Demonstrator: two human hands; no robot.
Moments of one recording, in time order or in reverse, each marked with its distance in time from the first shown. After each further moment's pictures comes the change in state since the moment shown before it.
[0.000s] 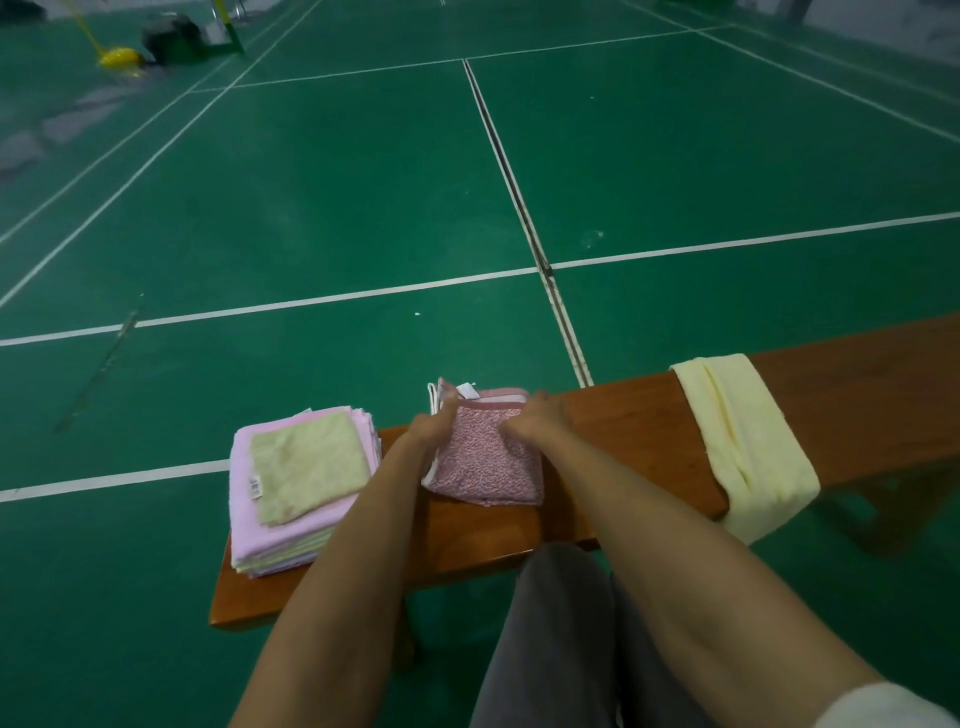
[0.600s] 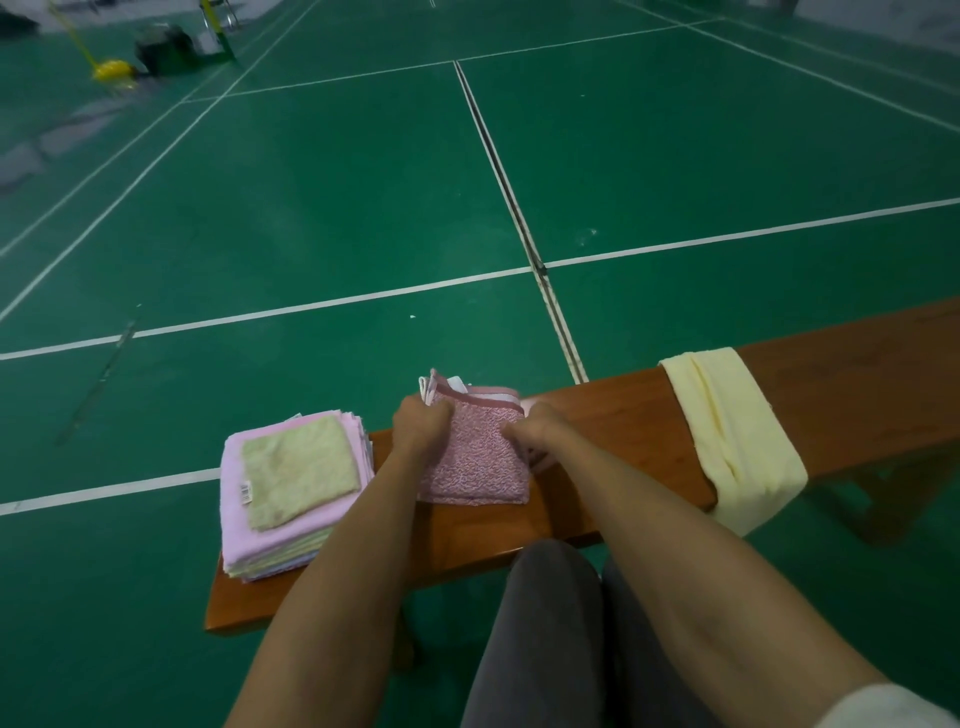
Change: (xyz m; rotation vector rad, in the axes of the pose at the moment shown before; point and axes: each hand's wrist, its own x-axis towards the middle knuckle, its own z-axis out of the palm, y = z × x) left_hand 0.002 0.001 0.014 -0.003 0.297 0.294; right_hand -0.012 0.023 -0.019 0.239 -0.234 0.038
